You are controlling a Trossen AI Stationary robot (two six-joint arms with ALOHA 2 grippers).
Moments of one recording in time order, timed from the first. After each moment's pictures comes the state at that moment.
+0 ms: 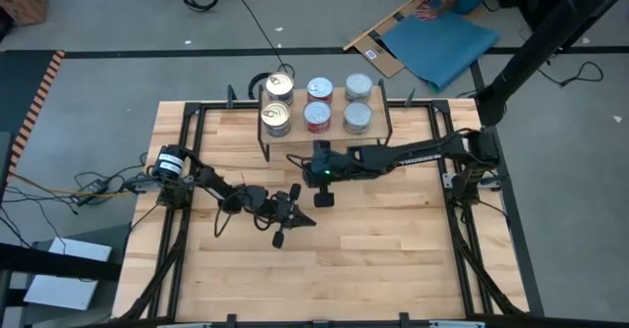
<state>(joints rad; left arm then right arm) -0.17 1.92 0.52 1.38 0.13 0.00 0.00 1.81 1.39 -0.37 0.18 -0.19</state>
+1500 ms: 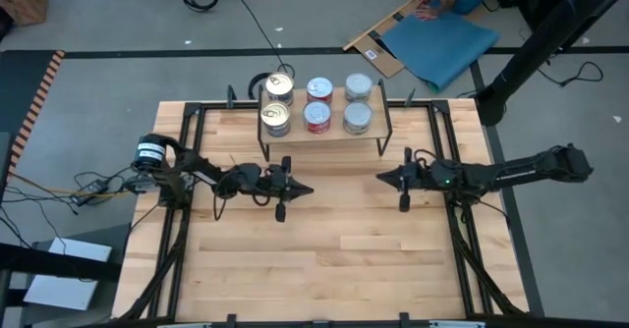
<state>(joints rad) 0.01 1.75 0.45 1.29 0.09 -0.03 0.01 0.63 0.09 0.31 0.20 0.04</state>
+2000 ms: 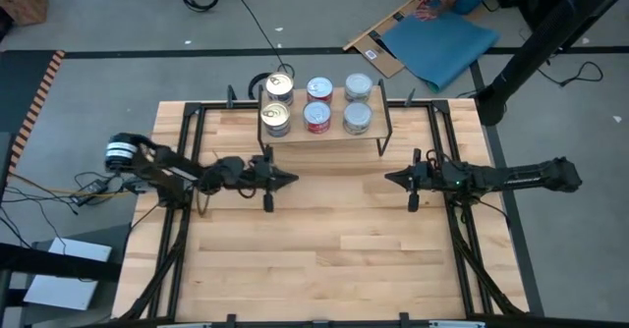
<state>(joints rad) 0.06 1.52 0.32 1.19 0.01 -0.03 0.01 0.27 0.01 0.05 0.22 0.09</state>
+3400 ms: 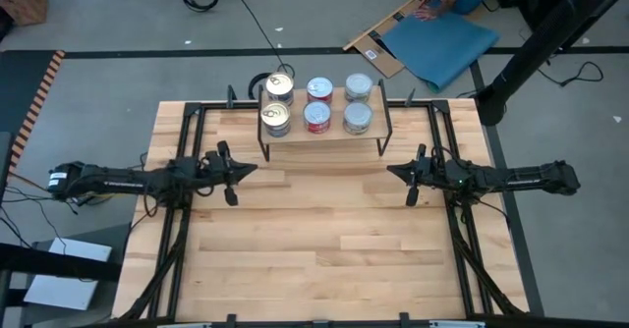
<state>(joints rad) 0.08 0.50 0.01 0.50 -0.16 0.00 -0.01 0.23 0.01 0.06 0.31 0.06</state>
